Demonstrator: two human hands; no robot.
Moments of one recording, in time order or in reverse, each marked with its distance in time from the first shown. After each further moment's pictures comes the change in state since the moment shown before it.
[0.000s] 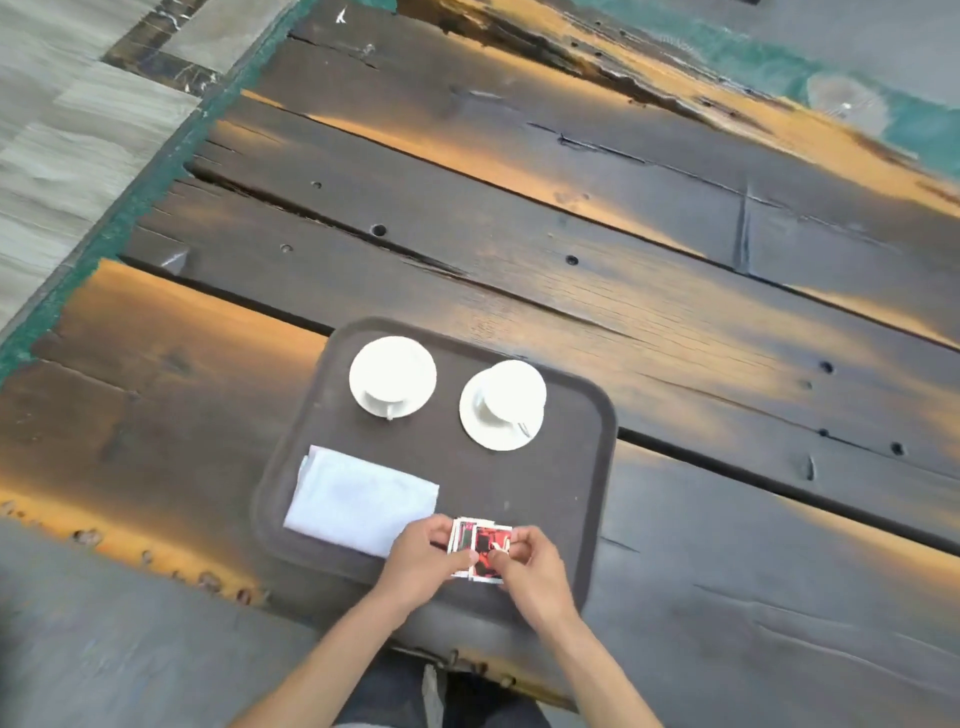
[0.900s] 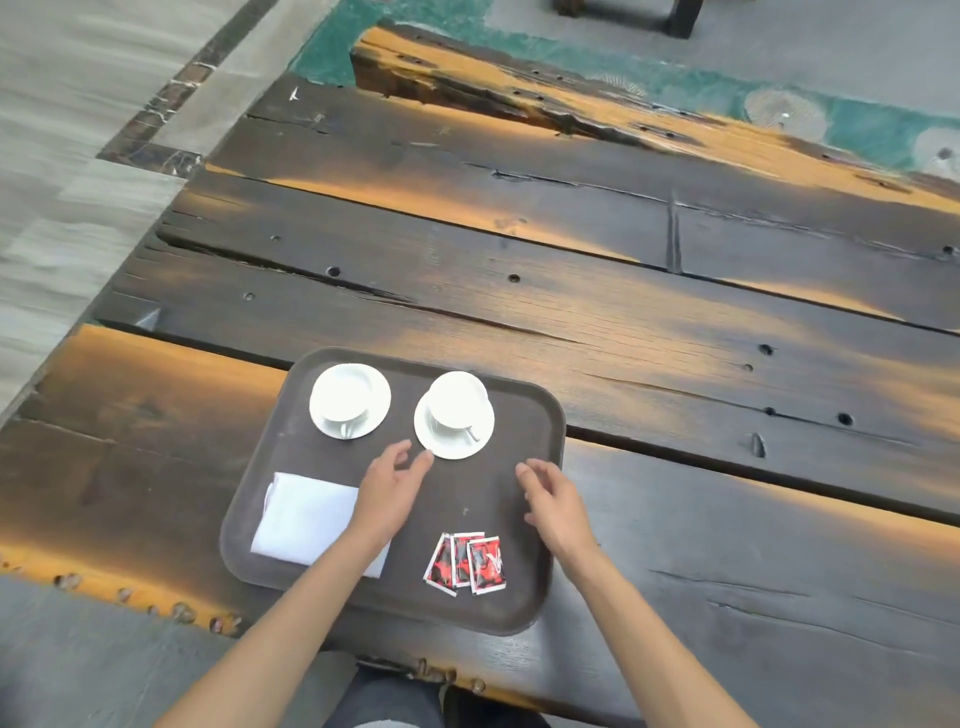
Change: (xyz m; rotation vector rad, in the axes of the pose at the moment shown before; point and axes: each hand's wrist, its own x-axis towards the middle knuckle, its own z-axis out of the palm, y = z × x) left_hand 0.026 0.071 0.006 0.082 0.249 0.158; right_hand 0.040 -0.026 -0.090 0.067 0.091 -0.191
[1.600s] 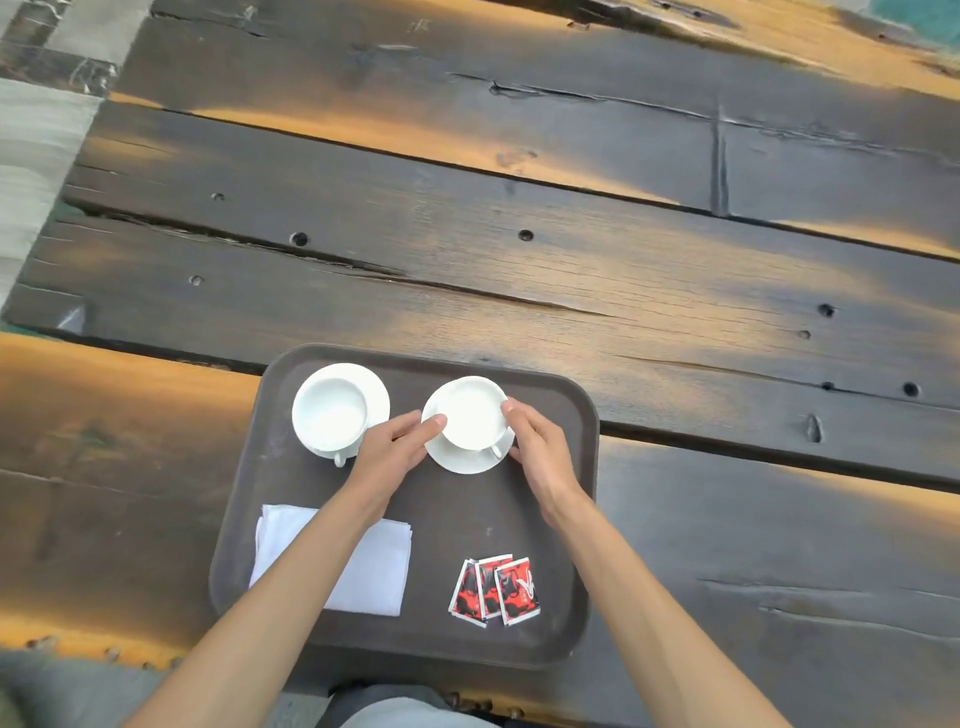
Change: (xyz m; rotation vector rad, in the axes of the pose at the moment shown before) left_hand 0.100 0.016 -0.015 -0.290 -0.291 -0.112; right_hand 0.084 -0.055 0.055 0.245 -0.057 0.029
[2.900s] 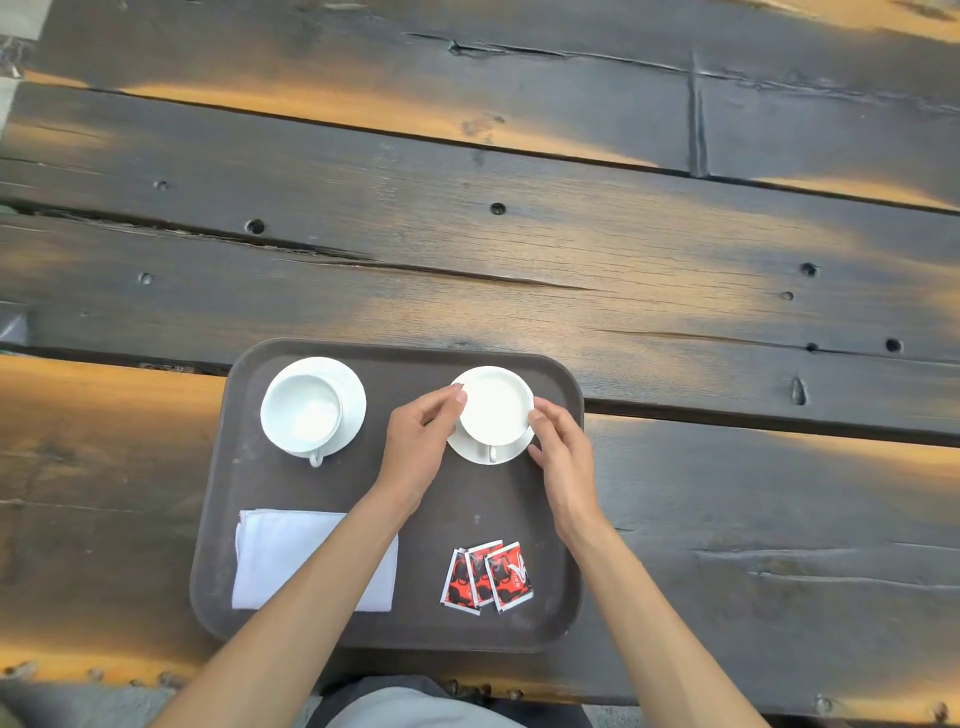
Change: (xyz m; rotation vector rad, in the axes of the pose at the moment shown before) left_hand 0.005 0.006 0.057 0.060 0.102 0.179; right_hand -0.021 0.023 -0.025 0.170 0.249 -0.047
